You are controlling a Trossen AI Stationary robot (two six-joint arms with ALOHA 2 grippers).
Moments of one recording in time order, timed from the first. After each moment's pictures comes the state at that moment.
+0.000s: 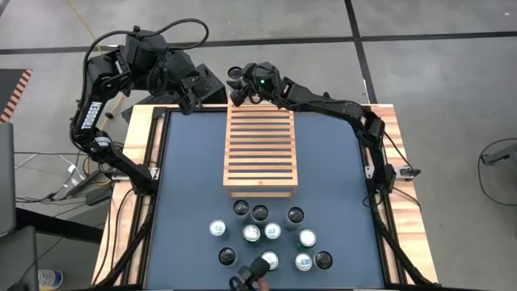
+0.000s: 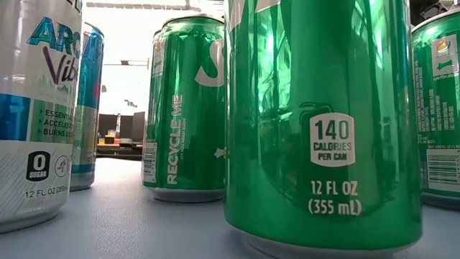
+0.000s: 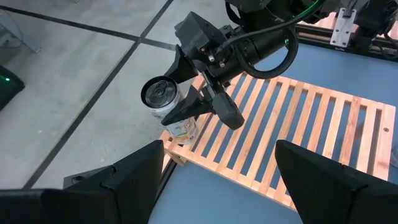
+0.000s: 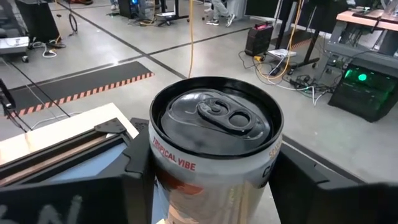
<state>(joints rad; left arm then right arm) 0.51 1.53 2.35 -1.38 -0.09 0.14 -0.43 2.07 1.95 -0.13 0.28 0.04</state>
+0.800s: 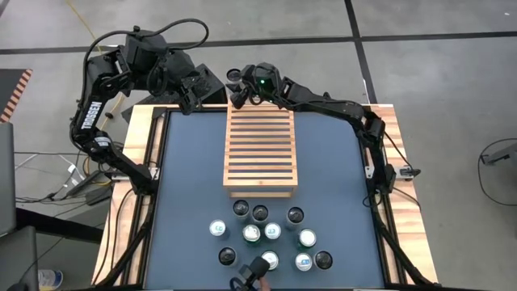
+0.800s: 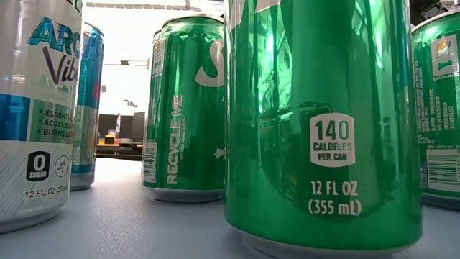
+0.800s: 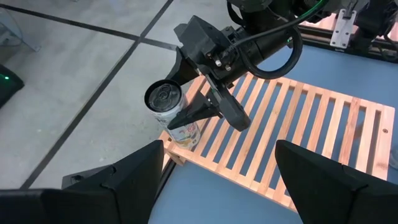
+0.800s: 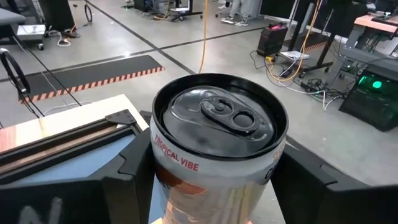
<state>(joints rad) 0.51 1.53 2.35 -1.38 -0.09 0.13 -0.43 2.06 1.95 -0.15 0.23 -0.01</state>
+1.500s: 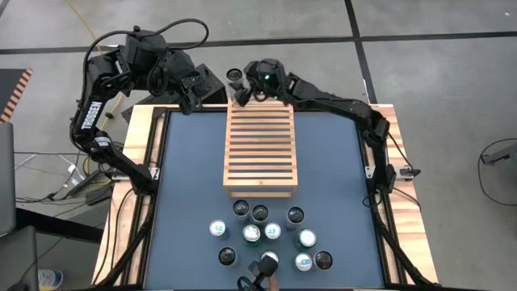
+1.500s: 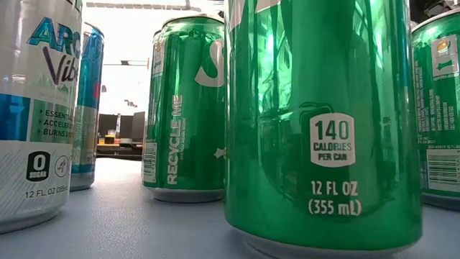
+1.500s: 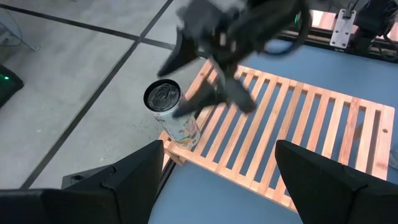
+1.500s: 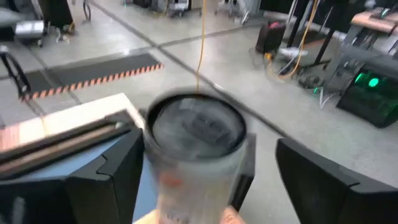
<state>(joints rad) 0.51 1.53 2.35 -1.38 -0.09 0.13 -0.45 2.01 1.97 -0.23 0.22 -0.01</state>
